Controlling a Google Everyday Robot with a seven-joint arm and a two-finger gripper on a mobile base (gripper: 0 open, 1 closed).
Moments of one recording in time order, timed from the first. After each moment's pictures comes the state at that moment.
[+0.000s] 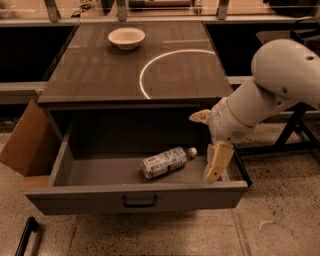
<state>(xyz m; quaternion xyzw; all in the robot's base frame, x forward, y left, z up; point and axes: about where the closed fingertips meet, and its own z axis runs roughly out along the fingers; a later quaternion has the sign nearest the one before) 0.475 -0.106 0.794 -0.70 0.66 0.16 0.21</state>
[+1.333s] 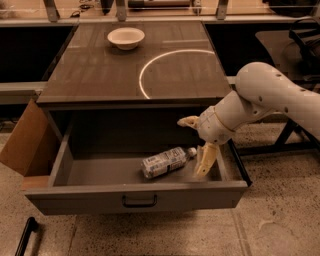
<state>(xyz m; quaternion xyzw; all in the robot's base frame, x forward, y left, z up) 0.518 -0.085 0.735 -0.72 0.62 0.21 0.24</state>
